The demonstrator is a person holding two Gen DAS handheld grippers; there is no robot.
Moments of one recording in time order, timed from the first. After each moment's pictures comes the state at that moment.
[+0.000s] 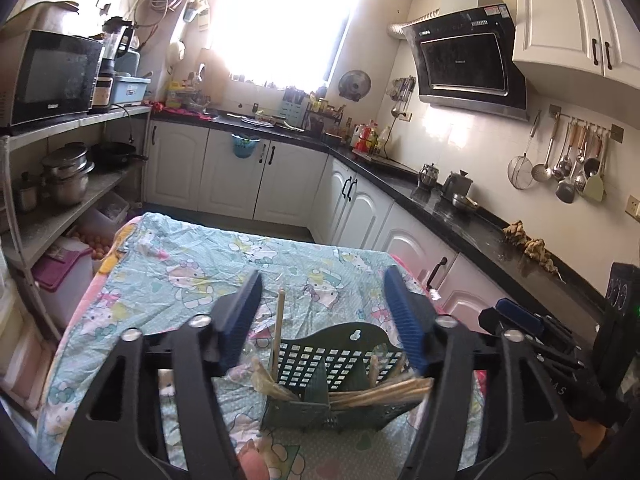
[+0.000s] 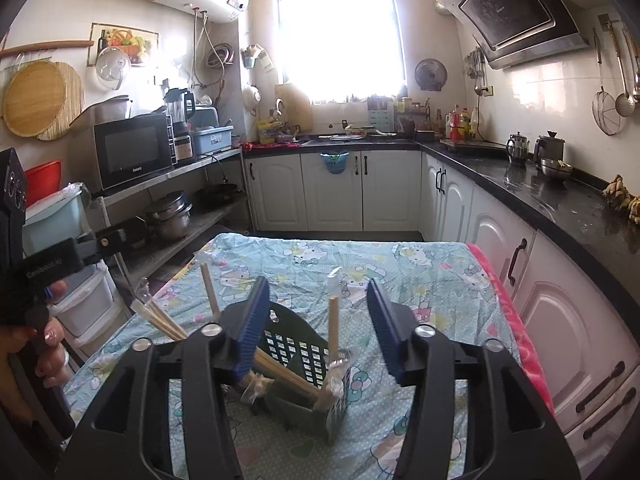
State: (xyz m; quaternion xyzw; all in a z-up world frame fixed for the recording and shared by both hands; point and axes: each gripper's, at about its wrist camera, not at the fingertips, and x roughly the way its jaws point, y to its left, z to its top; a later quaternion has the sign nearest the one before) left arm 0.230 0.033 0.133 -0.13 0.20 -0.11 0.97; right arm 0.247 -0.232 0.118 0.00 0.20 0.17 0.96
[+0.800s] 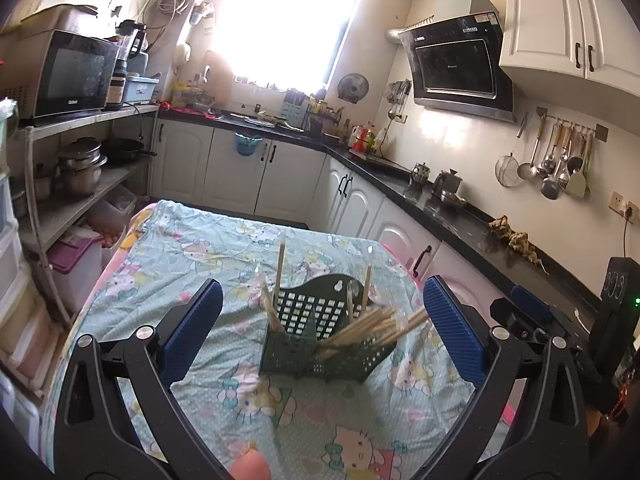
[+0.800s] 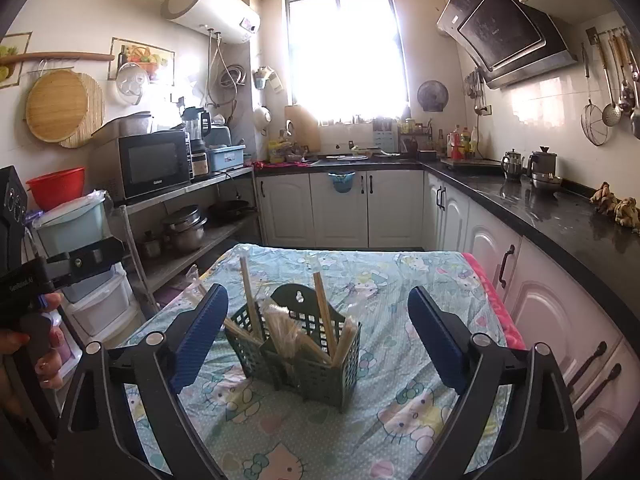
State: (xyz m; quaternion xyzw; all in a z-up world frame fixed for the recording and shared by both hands) left arm 0.140 0.038 0.132 -0.13 0.20 -0.11 0.97; right arm 0.157 -0.244 0.127 0.00 0.16 0.18 0.97
